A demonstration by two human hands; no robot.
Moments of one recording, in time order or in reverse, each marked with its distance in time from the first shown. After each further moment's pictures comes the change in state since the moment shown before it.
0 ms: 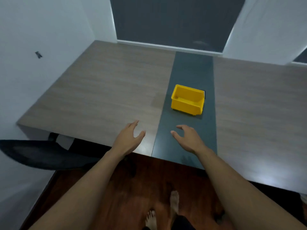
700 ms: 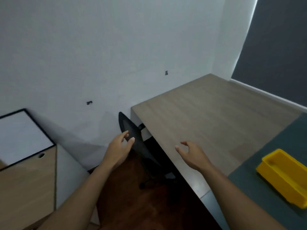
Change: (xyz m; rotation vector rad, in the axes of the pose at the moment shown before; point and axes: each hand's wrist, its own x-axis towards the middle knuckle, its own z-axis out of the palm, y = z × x) left_hand -0.216 -0.073 -0.119 -0.158 0.810 -0.584; right_hand 0.025 -0.200 0.083 -0.004 -0.401 -0.685
